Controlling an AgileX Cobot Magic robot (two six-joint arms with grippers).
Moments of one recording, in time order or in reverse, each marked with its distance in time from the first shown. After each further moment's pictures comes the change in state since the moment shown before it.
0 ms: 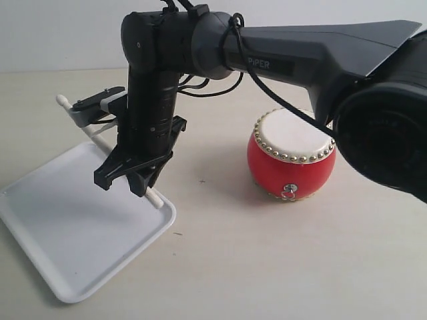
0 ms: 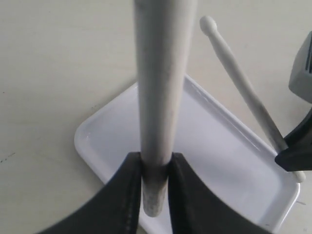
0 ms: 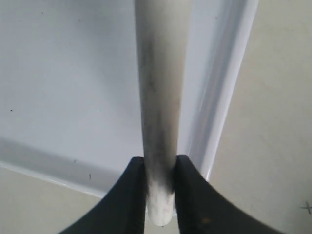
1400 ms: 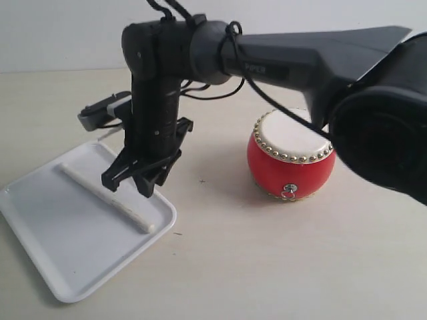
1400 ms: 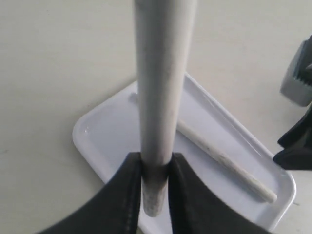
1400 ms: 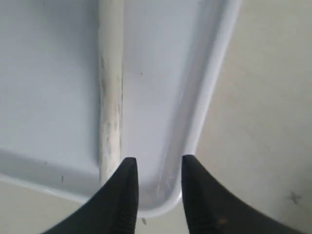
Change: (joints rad) left arm 0.000 0.010 0.007 -0.025 -0.013 0.003; right arm 0.000 0.011 0.006 -0.061 -0.002 0.047
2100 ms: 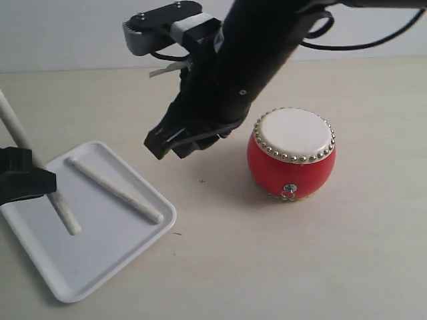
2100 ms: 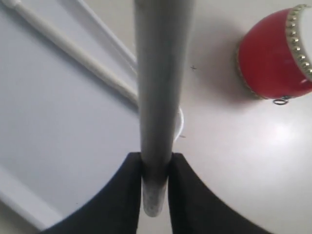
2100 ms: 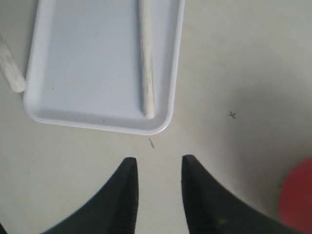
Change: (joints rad) left arm 0.000 0.195 0.005 -0.796 0.133 0.626; right arm -0.024 -0.687 0.677 0.031 -0.361 0.015
